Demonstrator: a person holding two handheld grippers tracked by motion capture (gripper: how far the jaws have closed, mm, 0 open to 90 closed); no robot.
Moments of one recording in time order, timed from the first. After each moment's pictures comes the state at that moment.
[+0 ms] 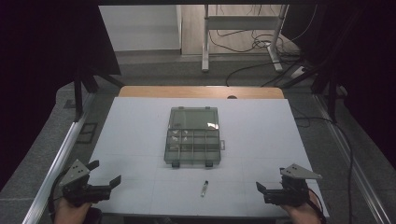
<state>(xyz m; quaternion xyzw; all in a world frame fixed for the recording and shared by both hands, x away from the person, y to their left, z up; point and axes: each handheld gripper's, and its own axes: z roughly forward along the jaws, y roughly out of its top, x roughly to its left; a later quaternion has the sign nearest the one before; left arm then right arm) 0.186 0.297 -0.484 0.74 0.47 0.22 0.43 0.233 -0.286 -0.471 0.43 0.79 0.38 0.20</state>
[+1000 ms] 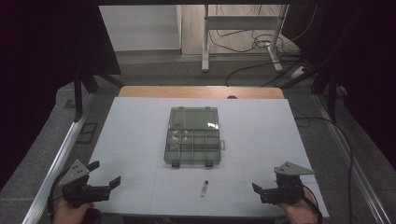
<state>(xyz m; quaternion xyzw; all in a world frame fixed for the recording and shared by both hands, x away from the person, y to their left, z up) 0.186 0.299 -0.485 0.74 0.47 0.21 0.43 0.242 -0.277 -0.474 0.42 0.81 0.37 0.17</state>
